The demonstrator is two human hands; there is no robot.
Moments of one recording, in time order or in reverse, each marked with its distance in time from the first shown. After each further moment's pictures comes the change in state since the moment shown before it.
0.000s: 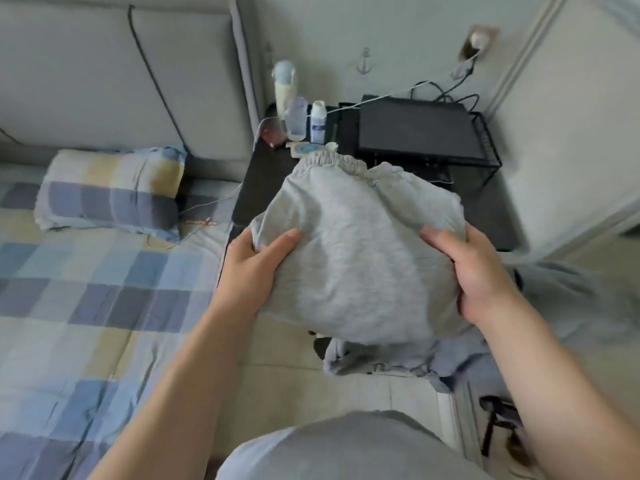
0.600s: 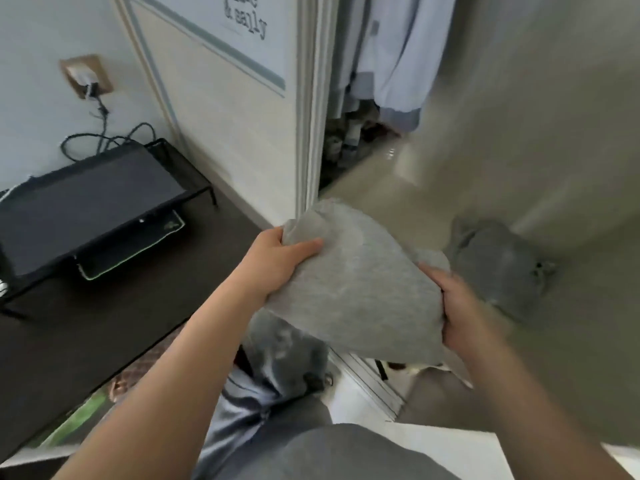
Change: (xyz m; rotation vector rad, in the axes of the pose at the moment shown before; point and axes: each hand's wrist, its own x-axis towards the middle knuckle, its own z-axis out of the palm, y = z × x) left_hand 0.044 0.009 0.455 0.407 -1.004 -0.111; right_hand -0.101 0.013 -0.331 0.379 0.958 0.053
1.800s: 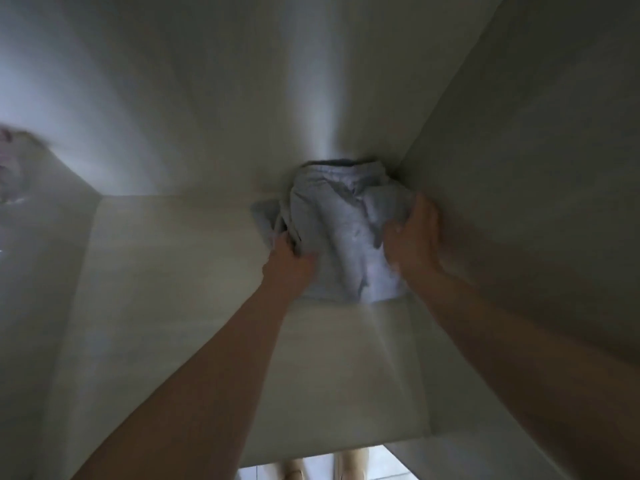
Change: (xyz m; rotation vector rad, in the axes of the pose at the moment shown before) left_hand 0.370 -0.093 0.497 0.521 -0.688 -0.062; right_hand 0.312 0.001 -0.323 -0.635 1.061 0.042
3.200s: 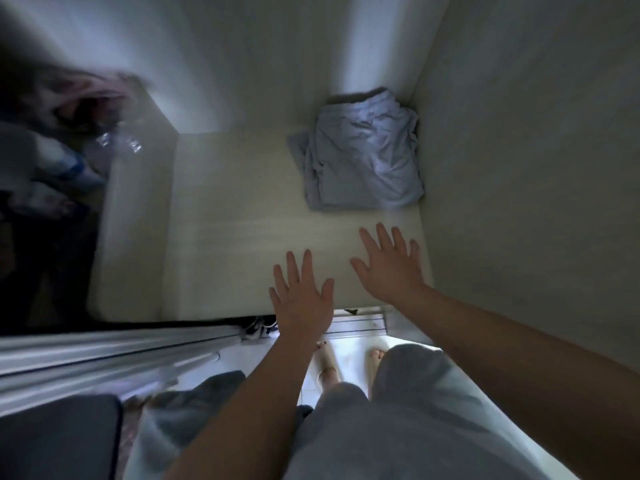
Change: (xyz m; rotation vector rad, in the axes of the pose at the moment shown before) left_hand -0.241 -0.135 0.005 0.780 0.174 0.026; right_hand -0.226 0.062 -0.002 -0.640 -0.494 -0.260
